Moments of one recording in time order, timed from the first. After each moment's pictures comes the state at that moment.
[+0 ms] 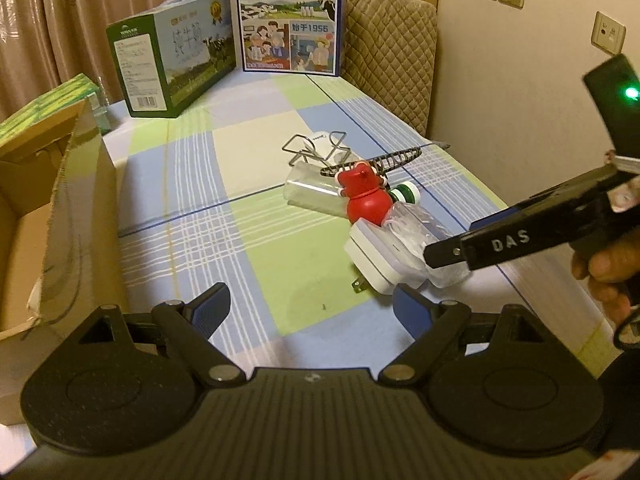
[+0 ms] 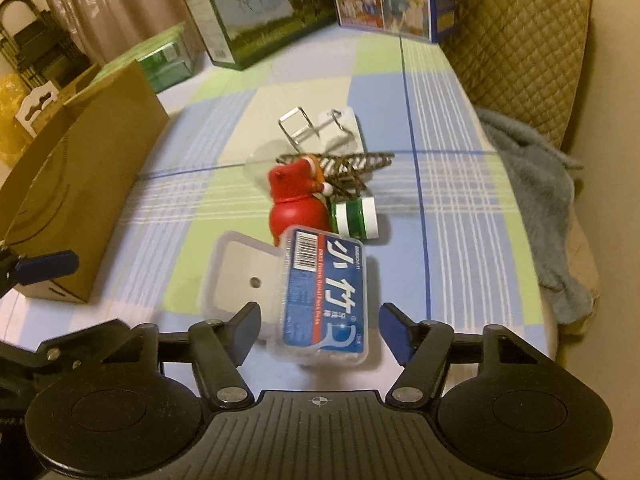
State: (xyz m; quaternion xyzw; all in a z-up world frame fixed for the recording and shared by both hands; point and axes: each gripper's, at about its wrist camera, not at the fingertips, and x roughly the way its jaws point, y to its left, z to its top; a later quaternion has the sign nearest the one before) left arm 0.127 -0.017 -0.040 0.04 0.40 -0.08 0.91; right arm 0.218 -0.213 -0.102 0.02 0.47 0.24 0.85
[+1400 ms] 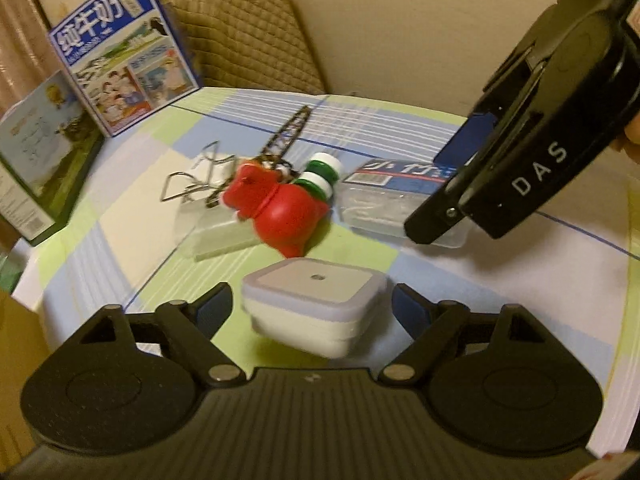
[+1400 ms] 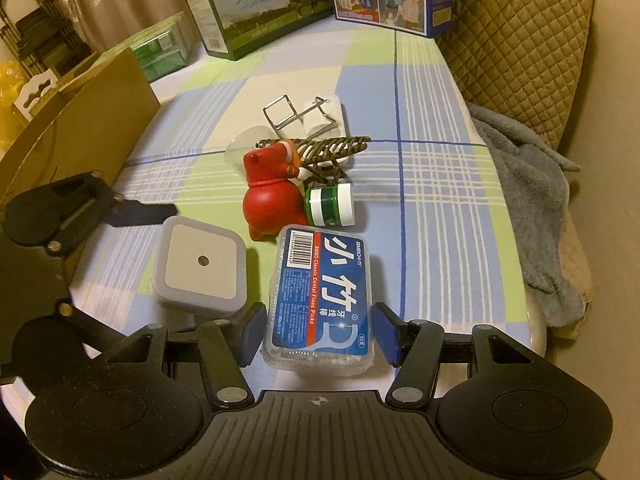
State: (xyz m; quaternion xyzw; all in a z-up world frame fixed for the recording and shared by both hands) left arm 0.181 -0.074 -0.105 0.25 0.36 -0.24 0.86; right arm 0.215 -0.224 -0.110 -0.01 0.46 0.24 0.85
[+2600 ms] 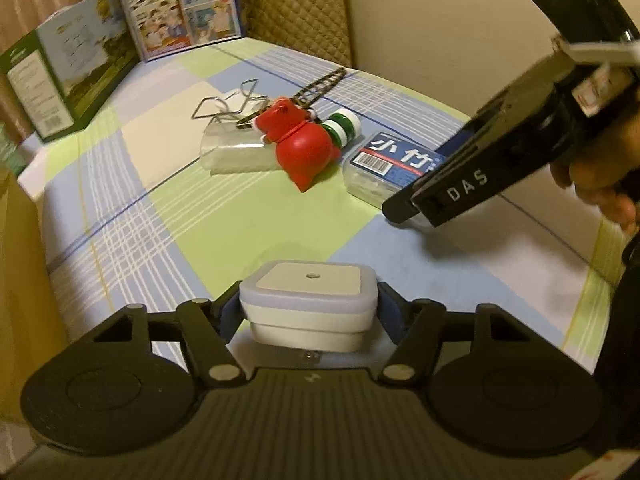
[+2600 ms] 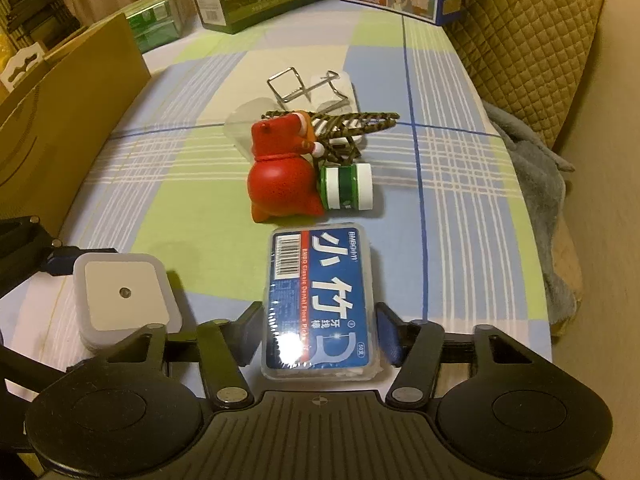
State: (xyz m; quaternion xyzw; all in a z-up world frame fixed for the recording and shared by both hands) left arm 0.143 -0.036 -0.093 0.13 0.42 -0.19 0.87; right arm 0.217 -0.200 -0.126 -0.05 0.48 0.22 0.85
